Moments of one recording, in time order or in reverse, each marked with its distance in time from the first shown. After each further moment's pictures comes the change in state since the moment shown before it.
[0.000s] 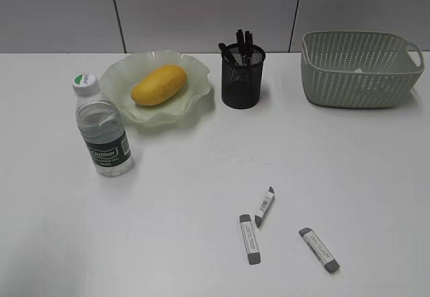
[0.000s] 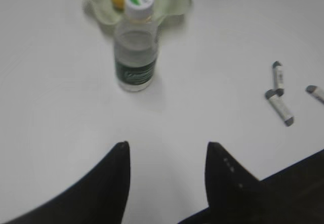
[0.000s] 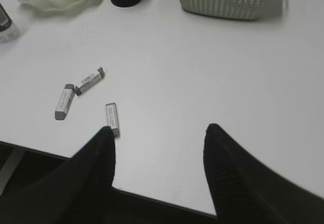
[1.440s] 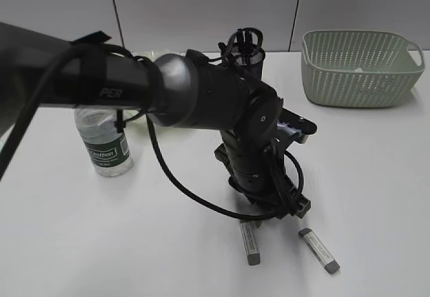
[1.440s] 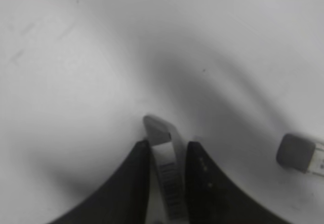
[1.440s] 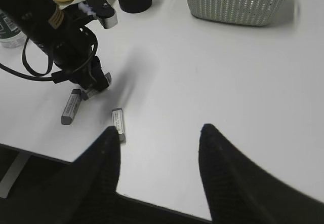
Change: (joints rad) left arm -0.720 1.636 -0.907 0.243 -0.187 -0.322; right arm 0.000 0.000 0.016 0.018 -0.035 -0.009
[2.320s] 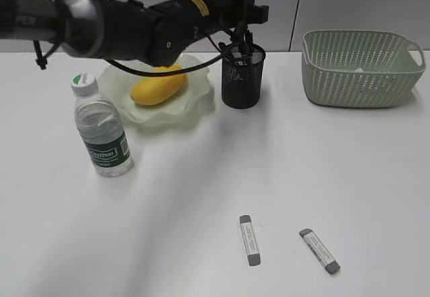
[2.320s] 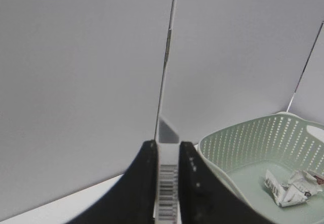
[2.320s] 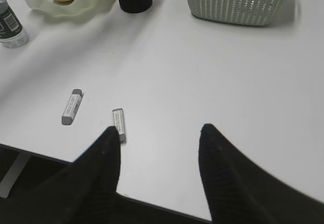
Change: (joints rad) left arm 0.314 -0.053 -0.001 0.049 -1.123 0.000; right arm 0.000 0.000 0.000 0.000 -0.001 0.000
